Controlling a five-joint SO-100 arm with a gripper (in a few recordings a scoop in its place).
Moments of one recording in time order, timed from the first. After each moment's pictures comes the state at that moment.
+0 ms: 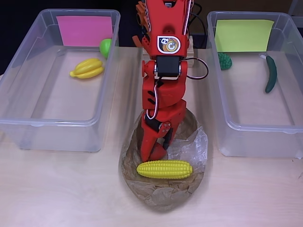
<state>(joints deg) -4.0 67.8 105.2 42.1 39.4</state>
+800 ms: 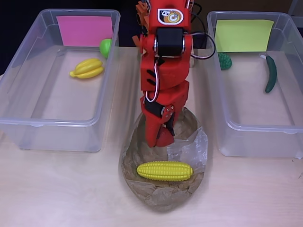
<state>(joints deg) -4.7 75.1 89.2 65.7 35.2</state>
